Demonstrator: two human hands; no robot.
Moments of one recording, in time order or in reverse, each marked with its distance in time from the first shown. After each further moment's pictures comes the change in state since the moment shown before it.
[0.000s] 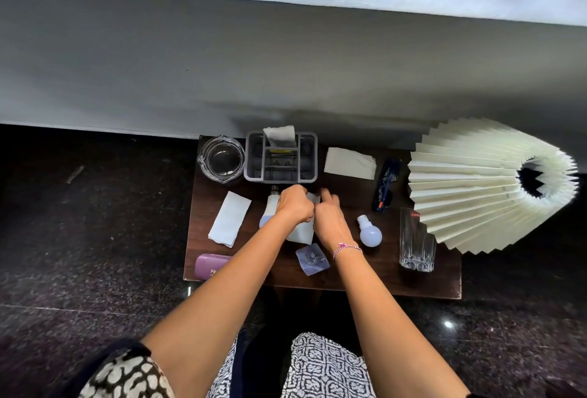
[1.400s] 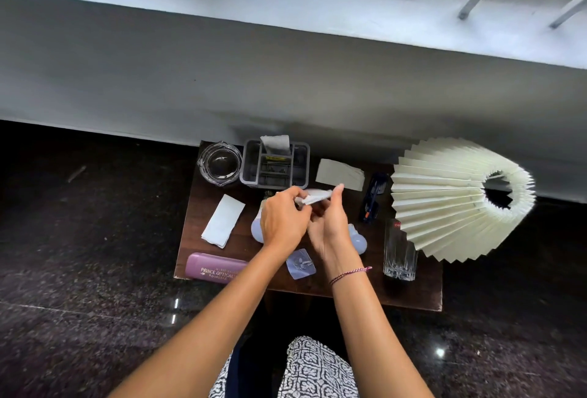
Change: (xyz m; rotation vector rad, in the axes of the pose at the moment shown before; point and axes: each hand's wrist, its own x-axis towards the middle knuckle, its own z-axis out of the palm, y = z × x) left_hand -0.082 0.013 0.000 -0.088 0.556 0.243; right_hand -0.049 -0.039 -0.065 1.976 0.031 0.481
